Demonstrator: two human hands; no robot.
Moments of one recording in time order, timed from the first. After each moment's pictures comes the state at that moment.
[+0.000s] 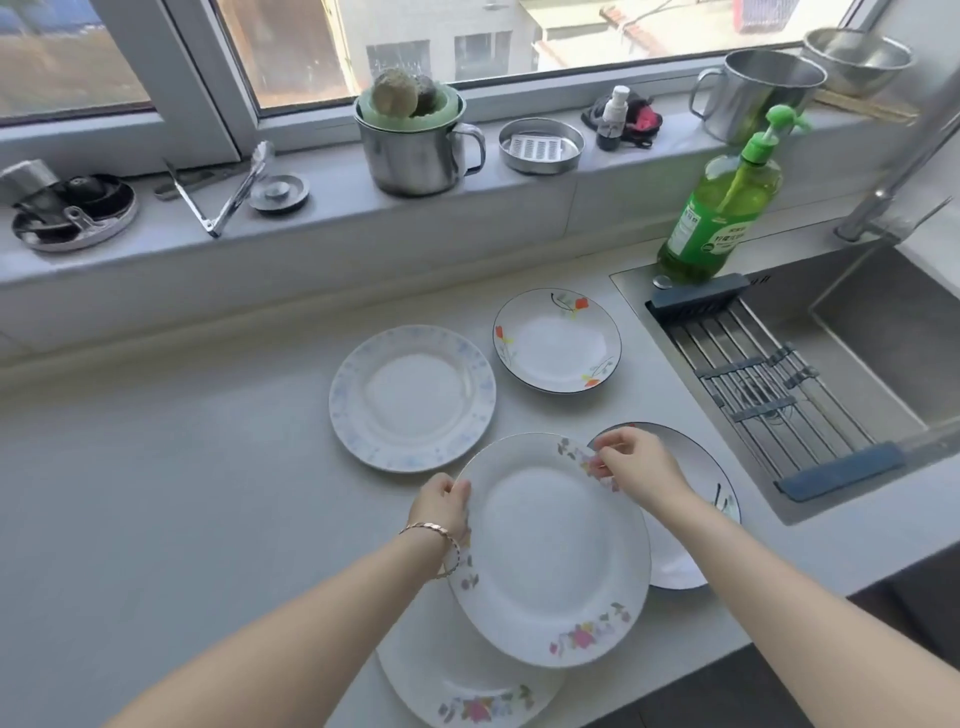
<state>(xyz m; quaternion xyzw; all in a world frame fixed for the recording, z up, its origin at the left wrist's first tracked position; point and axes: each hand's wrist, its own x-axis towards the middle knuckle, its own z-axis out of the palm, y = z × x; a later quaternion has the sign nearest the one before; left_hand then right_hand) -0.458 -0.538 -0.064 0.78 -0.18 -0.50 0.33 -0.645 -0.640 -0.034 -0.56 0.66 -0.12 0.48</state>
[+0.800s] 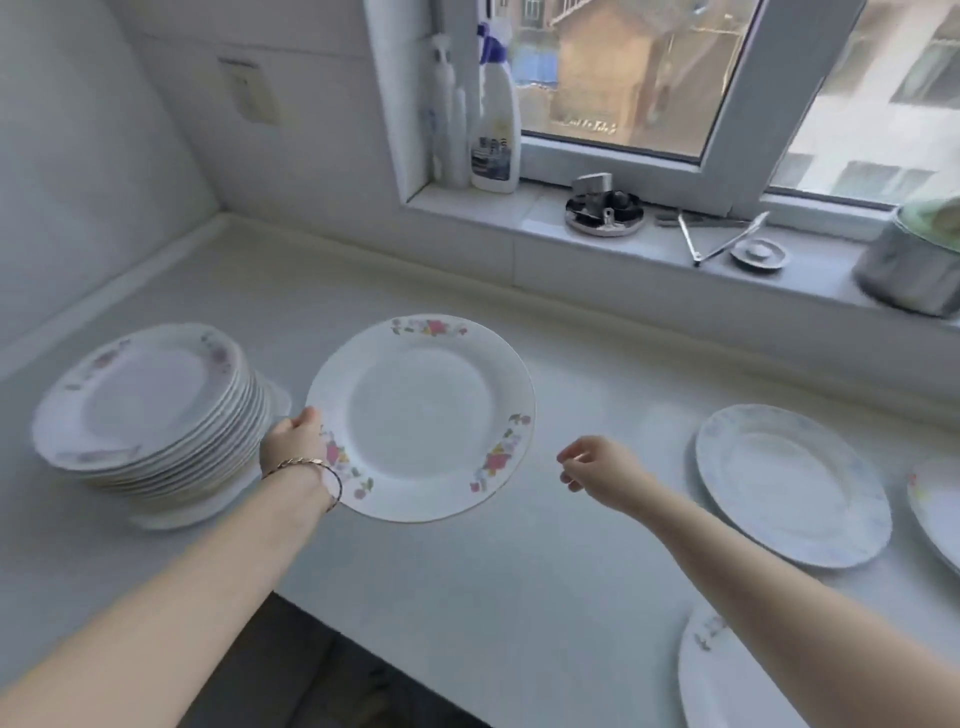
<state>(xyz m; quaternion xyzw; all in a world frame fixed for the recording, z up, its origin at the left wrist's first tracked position) -0.184 -0.189 0.048 0.75 0.26 -0.01 0.61 -0.307 -0.433 0.012 -0.83 0.31 0.13 0.45</state>
